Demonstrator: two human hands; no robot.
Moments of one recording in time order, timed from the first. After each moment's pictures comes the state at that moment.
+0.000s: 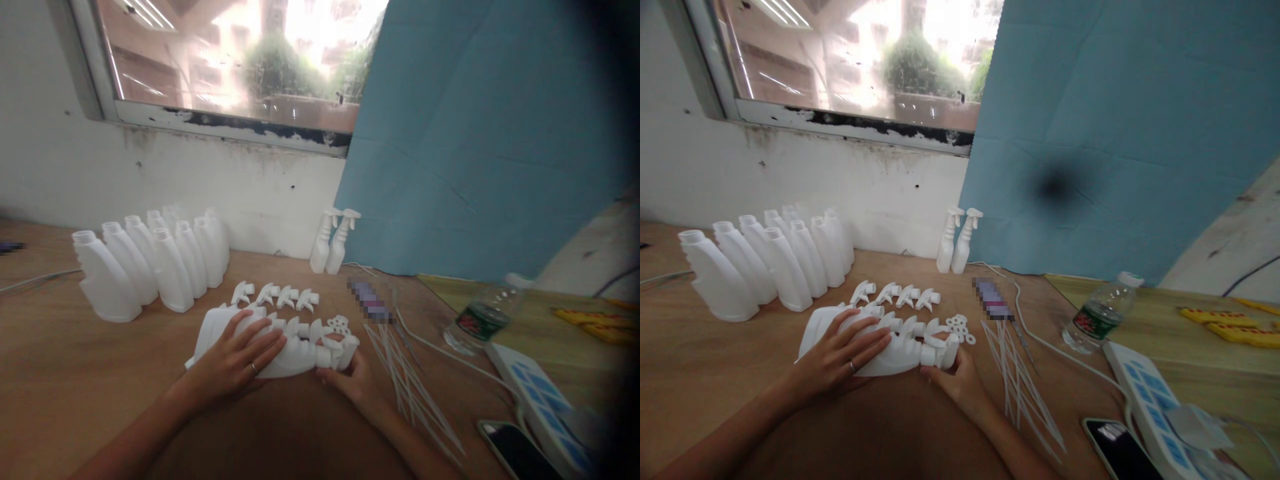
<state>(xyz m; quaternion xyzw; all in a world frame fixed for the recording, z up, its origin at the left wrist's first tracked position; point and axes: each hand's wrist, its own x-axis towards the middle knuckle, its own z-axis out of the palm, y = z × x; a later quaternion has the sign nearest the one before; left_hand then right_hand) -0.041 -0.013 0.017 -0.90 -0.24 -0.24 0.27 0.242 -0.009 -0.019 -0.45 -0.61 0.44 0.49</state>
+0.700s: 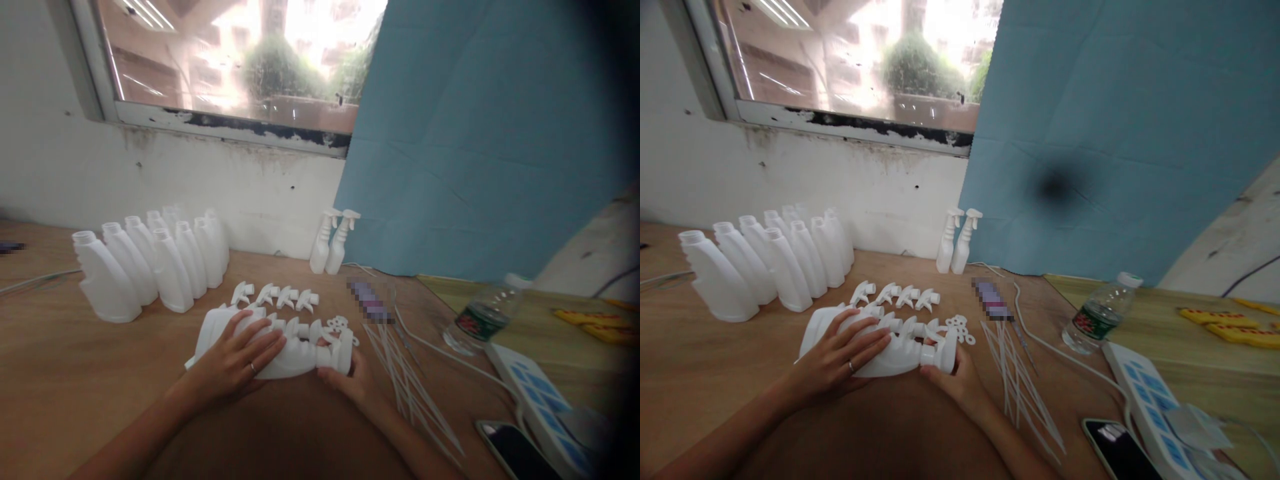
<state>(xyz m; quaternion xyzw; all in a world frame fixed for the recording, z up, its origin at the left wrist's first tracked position) -0.041 -0.014 0.019 -0.90 -0.23 -0.25 0.26 0.243 -0.011 -0.009 -0.45 -0.62 0.45 0.47</state>
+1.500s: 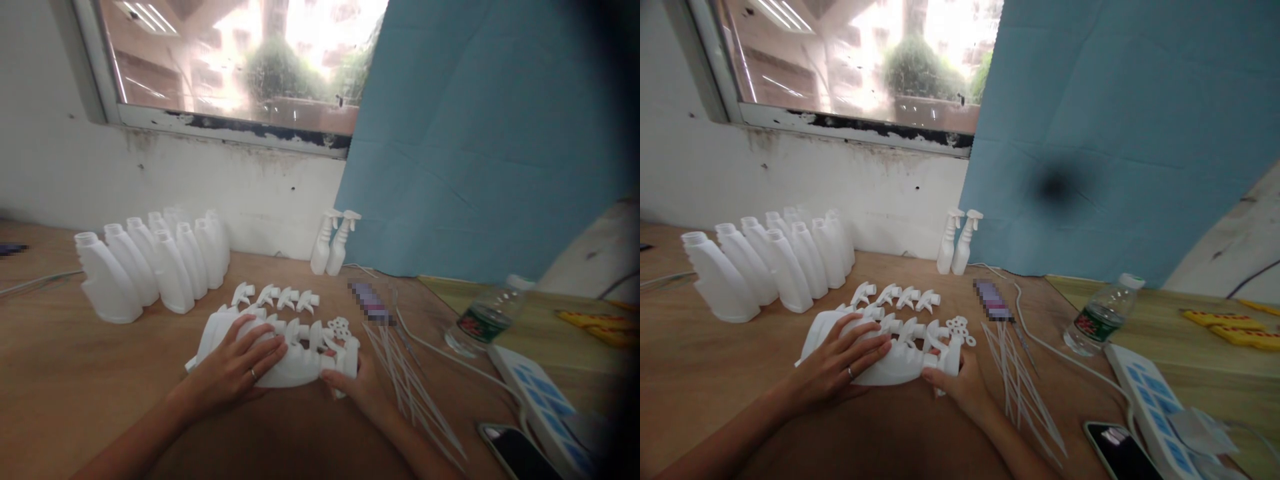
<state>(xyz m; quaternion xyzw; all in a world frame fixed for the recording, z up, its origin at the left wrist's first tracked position) -0.039 -0.017 0.019 -0.92 -0.22 -0.24 0.22 0.242 -0.014 0.002 -0.48 -0.60 0.41 0.48</state>
